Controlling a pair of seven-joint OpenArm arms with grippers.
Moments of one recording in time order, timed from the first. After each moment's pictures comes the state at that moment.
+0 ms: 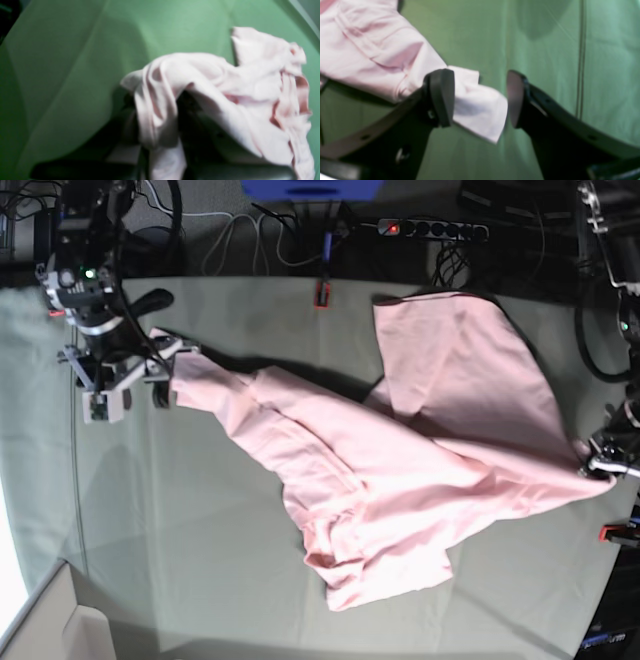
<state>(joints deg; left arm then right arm) -3.6 -28.3 -18.7 74.2 -45.6 -4.1 38.0 -22.7 3.7 11.3 111.4 7.0 9.9 -37.2</state>
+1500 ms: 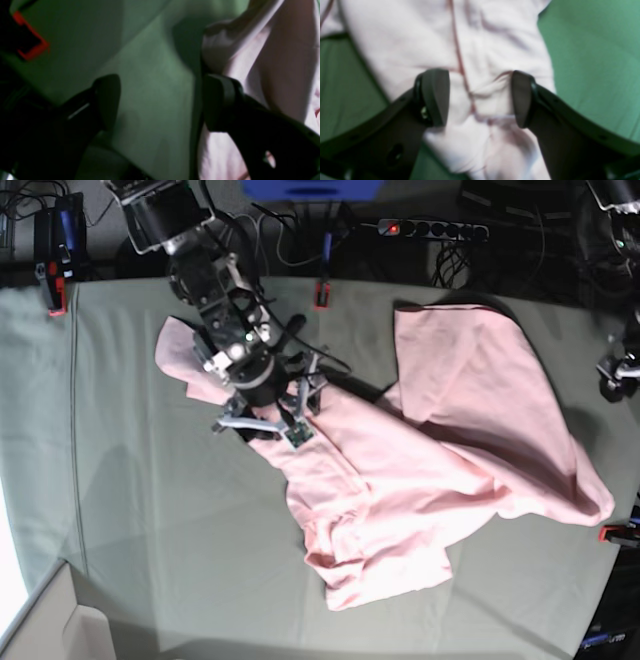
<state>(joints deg) 13.7 -20.8 -36.2 79.3 -45.4 -3.8 37.2 -1.3 1.3 -19.8 77.1 -15.6 9.7 -26.2</state>
